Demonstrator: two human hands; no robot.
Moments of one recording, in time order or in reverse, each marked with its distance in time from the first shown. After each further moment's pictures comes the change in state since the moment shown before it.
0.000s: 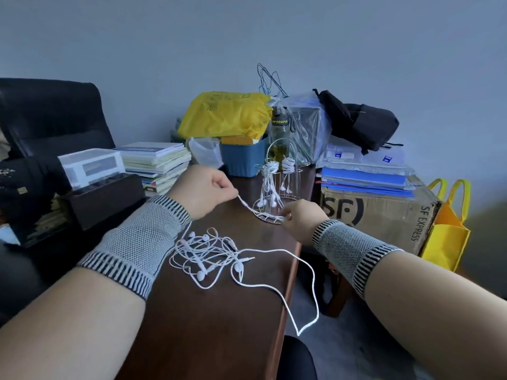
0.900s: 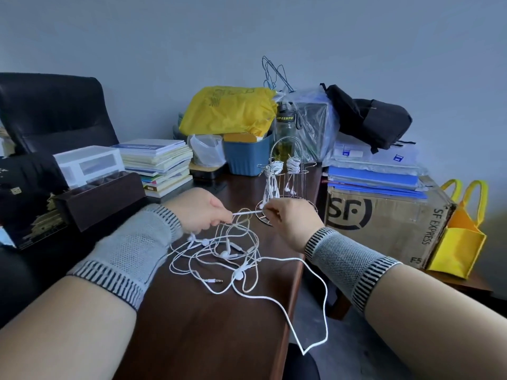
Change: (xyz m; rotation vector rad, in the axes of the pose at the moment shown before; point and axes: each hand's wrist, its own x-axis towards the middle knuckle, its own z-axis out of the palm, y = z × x) left_hand 0.013 -0.024 0.012 -0.024 -0.380 -0.264; right_hand 0.017 -0.011 0.018 0.103 0.264 -0.270
